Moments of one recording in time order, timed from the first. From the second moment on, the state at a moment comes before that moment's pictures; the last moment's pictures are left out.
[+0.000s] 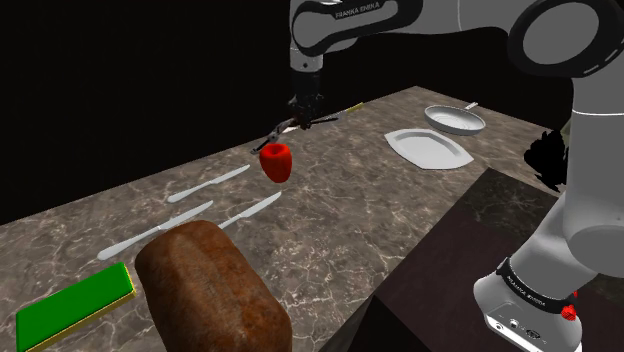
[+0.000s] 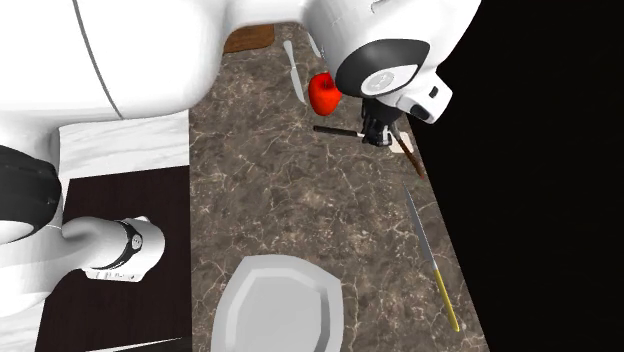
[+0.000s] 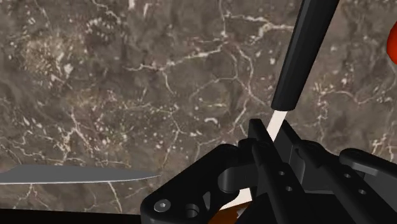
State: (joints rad) arm 0.15 0.46 0.09 -1.43 -0.03 1.83 0.20
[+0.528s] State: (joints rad) arm 0.15 0.45 0.09 -1.34 -0.03 1.73 0.20
